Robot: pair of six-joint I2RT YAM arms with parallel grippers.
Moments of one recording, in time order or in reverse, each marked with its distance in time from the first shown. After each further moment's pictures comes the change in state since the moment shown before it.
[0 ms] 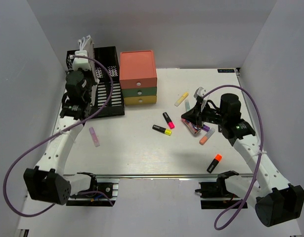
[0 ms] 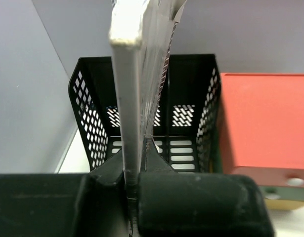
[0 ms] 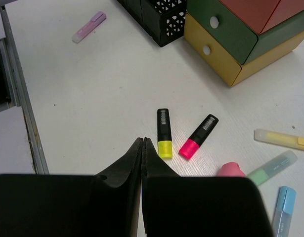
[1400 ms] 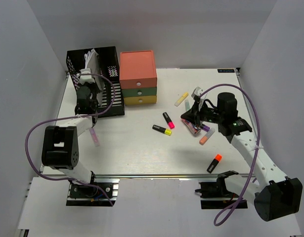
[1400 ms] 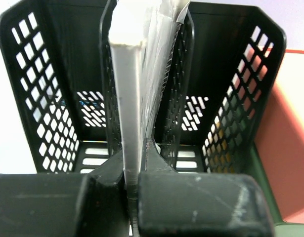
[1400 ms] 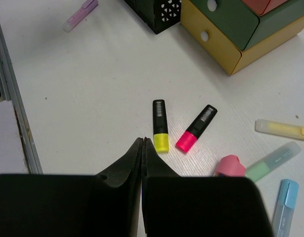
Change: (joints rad) left arm 0.129 0.404 -0.328 0.823 0.150 -0.070; right arm -0.001 0.056 0.000 -0.004 0.021 -0.028
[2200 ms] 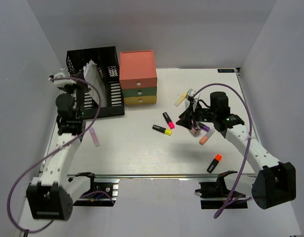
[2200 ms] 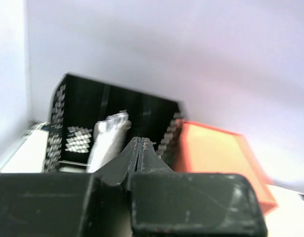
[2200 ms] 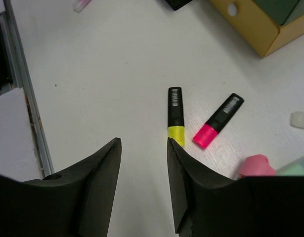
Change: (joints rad) left arm 0.000 -0.524 0.001 -0.374 -0.011 -0.238; right arm 0.019 0.120 0.000 -0.003 -0.040 -0.020
